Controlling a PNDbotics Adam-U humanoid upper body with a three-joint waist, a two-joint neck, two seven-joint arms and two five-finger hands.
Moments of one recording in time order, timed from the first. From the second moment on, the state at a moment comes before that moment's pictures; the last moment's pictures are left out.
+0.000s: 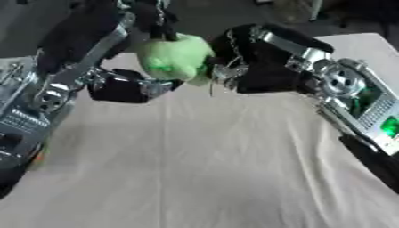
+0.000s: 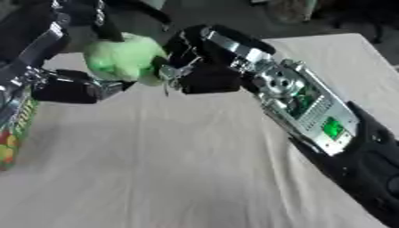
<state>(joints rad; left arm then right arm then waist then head) -0.97 0.47 -0.51 -1.71 -0.57 -0.15 -0.01 -0.75 -0.63 0.42 -1.99 -0.18 0.57 0.04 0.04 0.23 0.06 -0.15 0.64</state>
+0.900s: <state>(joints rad) -0.92 0.50 -0.46 -1.70 -0.59 -0.14 0.05 -0.70 -0.67 0.40 -1.99 -0.17 0.49 0.04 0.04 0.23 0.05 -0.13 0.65</state>
